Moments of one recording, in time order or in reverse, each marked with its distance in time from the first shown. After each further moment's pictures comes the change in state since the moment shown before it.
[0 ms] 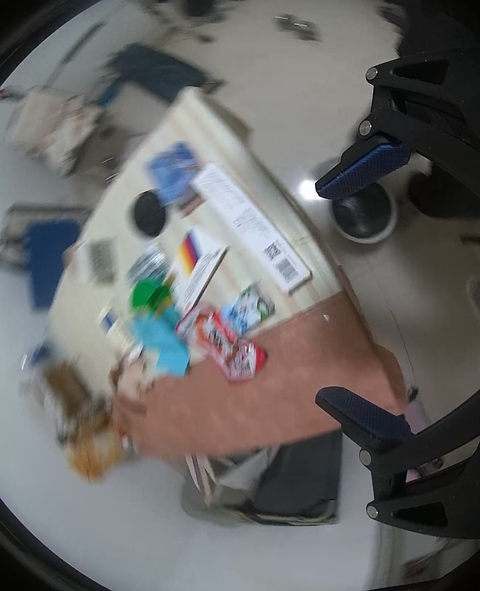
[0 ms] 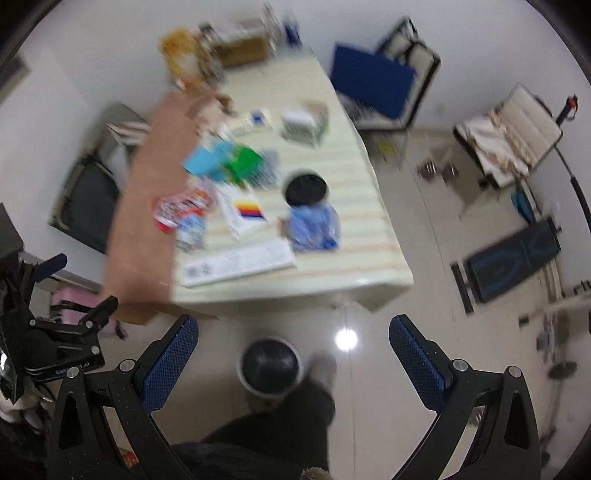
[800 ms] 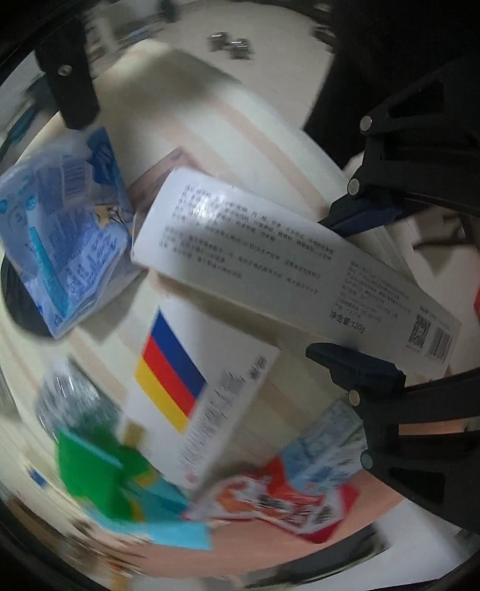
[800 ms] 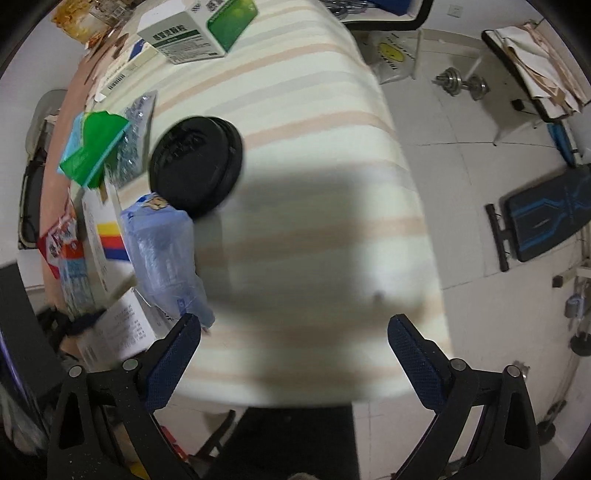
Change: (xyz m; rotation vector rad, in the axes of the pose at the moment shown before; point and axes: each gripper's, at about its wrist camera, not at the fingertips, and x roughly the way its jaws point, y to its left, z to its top) left arm 0.168 -0.047 0.090 0.086 0.322 -0.184; right arm 0.265 -0.073 0.131 0.105 0.313 0.139
